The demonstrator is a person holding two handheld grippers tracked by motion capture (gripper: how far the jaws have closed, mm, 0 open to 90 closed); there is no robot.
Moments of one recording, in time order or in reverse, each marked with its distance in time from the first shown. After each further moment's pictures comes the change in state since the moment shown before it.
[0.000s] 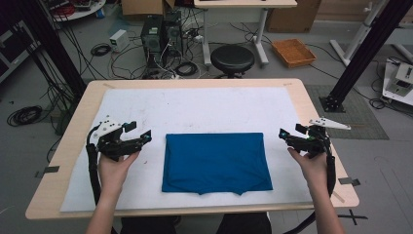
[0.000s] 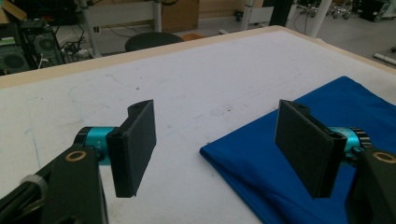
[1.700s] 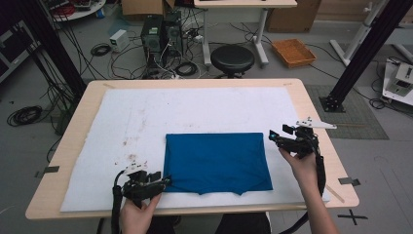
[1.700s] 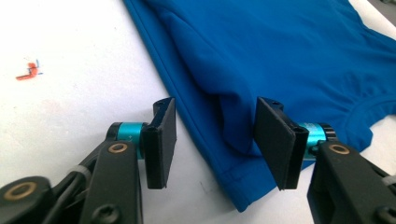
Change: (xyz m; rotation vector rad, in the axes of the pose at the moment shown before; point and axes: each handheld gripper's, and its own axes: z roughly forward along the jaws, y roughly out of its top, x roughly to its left) left arm -0.090 -0.089 -0.001 0.279 0.005 -0.293; right arm 0.026 -0.001 0.016 0.025 0.048 -0.069
